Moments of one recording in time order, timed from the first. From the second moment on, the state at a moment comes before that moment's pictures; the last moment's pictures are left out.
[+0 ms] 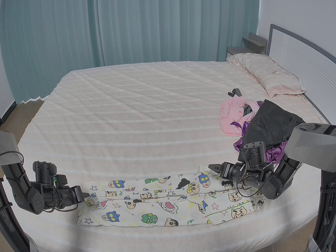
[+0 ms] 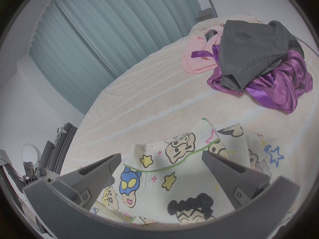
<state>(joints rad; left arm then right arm) 0.10 2.03 -0.26 -0.94 -0.38 -0.33 0.39 2.27 -0.74 -0.97 0.01 0.57</state>
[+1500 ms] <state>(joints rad) 0.13 1.99 -0.43 -0.93 -0.39 -0.32 0.40 2.31 -0.75 -0.97 0.01 0.58</state>
